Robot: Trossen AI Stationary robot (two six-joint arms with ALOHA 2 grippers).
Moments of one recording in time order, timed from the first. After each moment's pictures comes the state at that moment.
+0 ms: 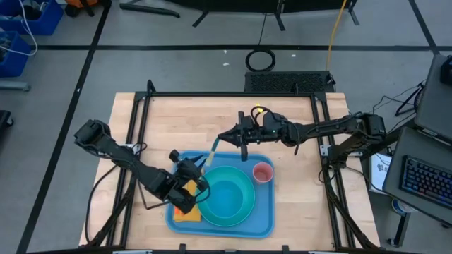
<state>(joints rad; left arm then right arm) -0.56 1.60 1.08 -0.63 -1.18 -0.92 -0.08 1.53 0.96 0.58 -0.13 0.21</state>
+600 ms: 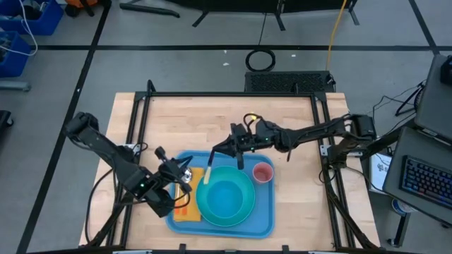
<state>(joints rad) -0.69 1.41 1.08 -0.80 -1.26 -0.81 -0.03 1.63 0.97 0.68 -0.19 0.37</state>
